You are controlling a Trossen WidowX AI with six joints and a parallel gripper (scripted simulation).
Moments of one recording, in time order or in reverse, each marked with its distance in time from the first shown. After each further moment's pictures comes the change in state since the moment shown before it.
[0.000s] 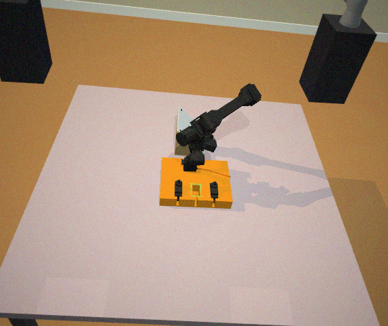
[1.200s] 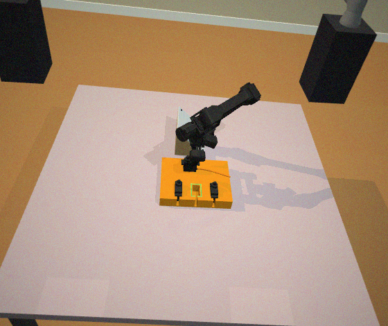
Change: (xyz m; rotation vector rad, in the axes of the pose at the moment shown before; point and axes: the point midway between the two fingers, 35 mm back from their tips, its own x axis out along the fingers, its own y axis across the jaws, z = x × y) arm -0.021 -0.001 -0.001 -0.004 0.004 0.000
